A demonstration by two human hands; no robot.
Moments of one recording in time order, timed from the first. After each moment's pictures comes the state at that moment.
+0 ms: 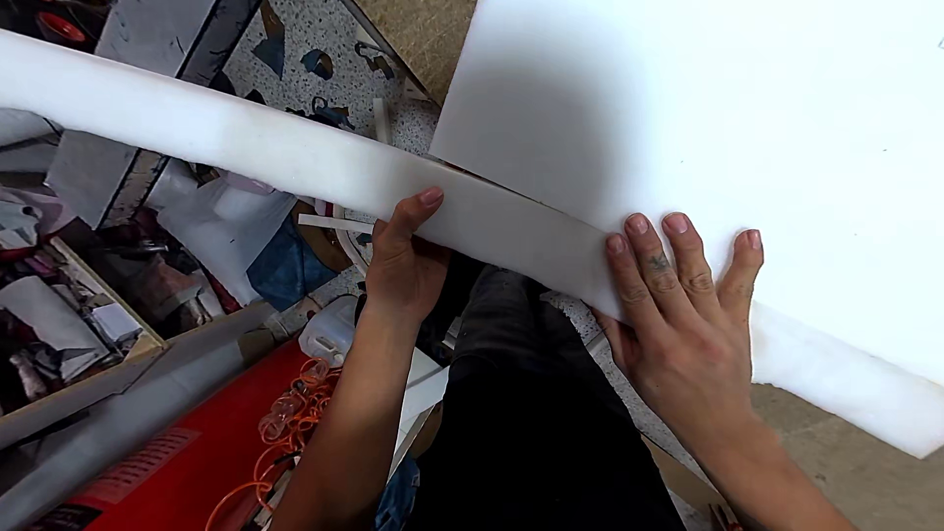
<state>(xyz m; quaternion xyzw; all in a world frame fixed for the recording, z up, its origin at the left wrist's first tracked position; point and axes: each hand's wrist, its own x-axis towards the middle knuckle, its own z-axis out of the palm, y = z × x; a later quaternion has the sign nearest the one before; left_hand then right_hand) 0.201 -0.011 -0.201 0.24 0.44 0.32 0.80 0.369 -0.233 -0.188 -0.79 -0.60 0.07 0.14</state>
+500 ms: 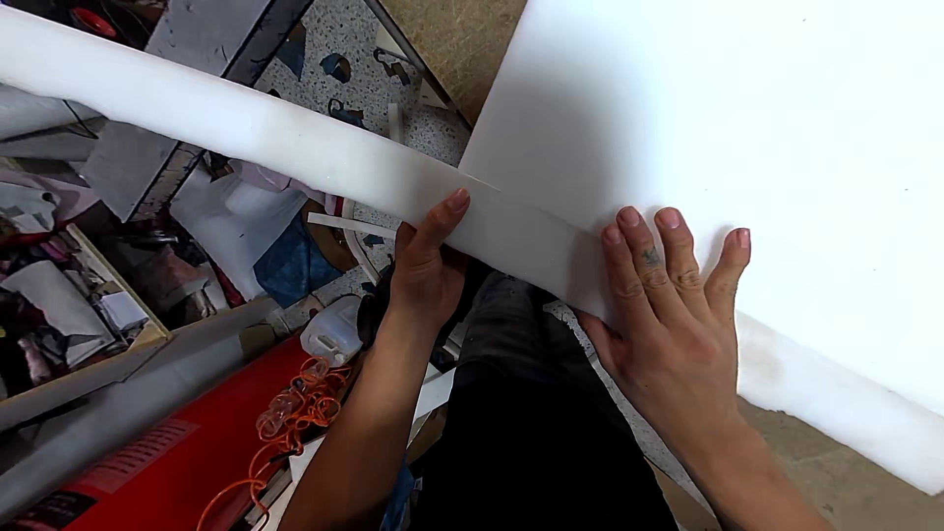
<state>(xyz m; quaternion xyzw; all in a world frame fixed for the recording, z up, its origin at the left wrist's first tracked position) 0.205 -0.009 -0.204 0.25 0.46 0.33 0.78 0.361 -0.196 -0.184 -0.78 -0.59 0.08 0.18</state>
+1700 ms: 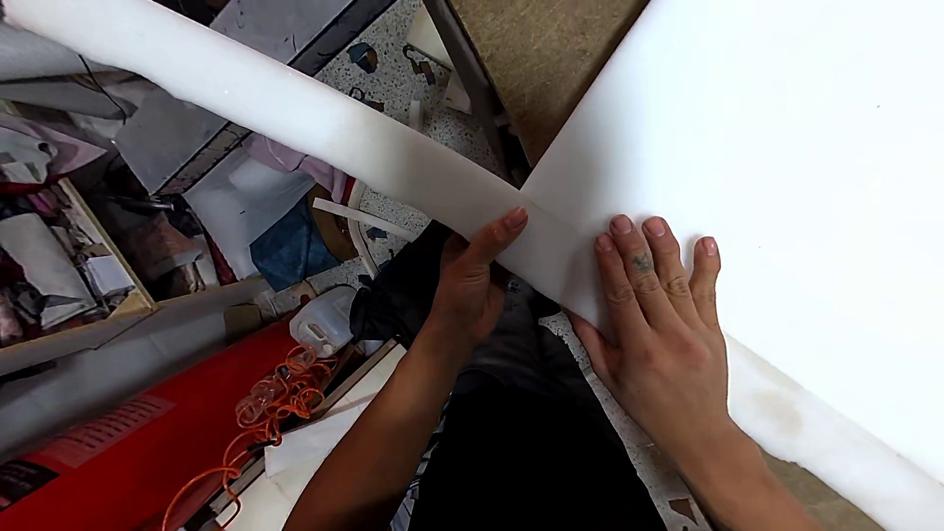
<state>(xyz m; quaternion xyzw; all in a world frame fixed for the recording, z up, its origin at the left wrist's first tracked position) 0.207 -0.008 -0.203 0.19 0.47 0.32 0.80 0.351 -0.149 -0.183 -0.74 -0.64 0.10 0.17</state>
